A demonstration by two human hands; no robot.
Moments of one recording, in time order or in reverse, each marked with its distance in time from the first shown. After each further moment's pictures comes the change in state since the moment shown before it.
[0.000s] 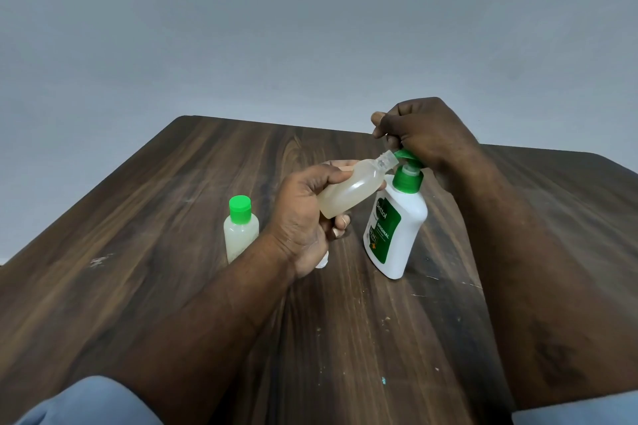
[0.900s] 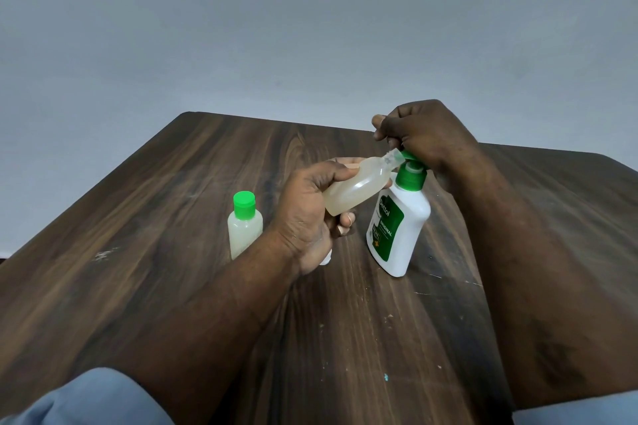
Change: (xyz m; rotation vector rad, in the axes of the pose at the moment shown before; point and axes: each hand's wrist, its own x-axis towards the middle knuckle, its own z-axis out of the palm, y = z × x) left_hand 0.001 0.000 0.001 0.002 0.006 -0.003; right_hand 0.000 0.002 0.005 -0.009 -0.010 0.001
